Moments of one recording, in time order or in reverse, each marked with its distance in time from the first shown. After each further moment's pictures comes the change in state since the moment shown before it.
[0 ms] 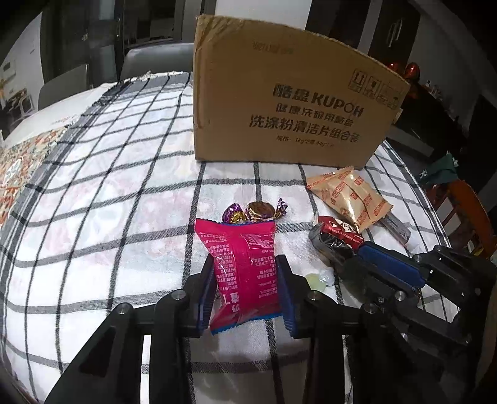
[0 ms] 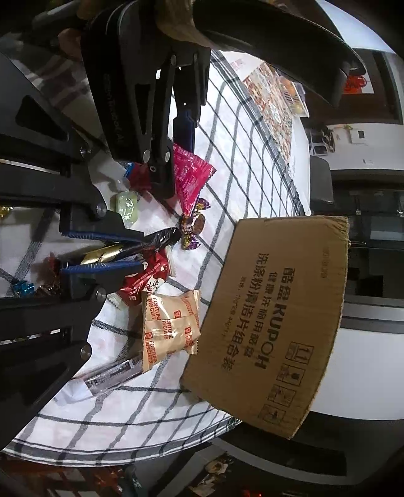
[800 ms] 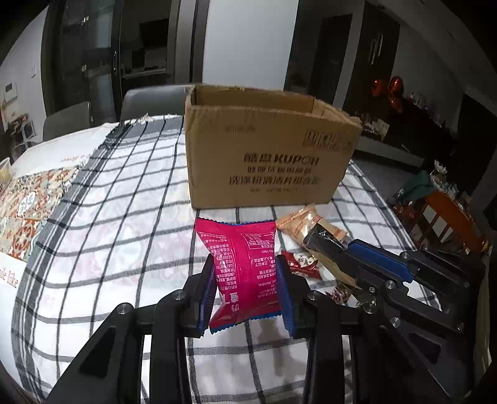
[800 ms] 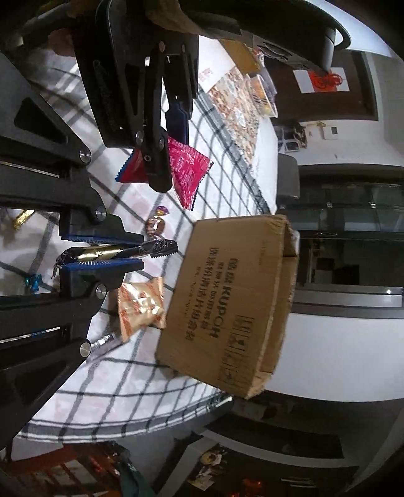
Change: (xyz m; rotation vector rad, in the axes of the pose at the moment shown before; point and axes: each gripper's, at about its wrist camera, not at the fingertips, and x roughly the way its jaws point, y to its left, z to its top) left arm -0.075 -0.019 0.013 0.046 -0.139 -0.014; right arm -0.062 -0.004 0.018 0.049 -0.129 -0.020
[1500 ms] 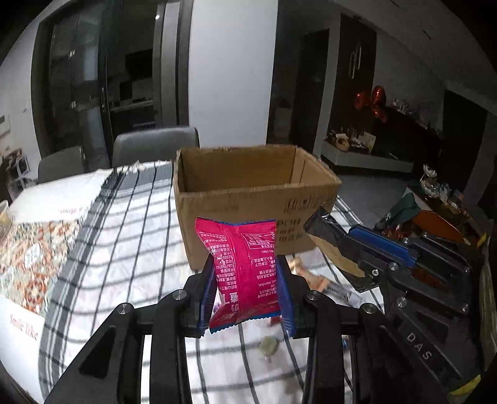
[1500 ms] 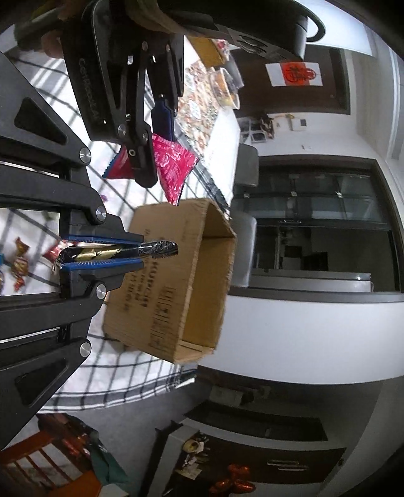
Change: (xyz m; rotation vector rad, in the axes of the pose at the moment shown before) left arm -0.029 -0.012 0.059 0.094 -0.124 -0.015; right arm -0.031 -0.022 0.057 0.028 -0.158 -0.055
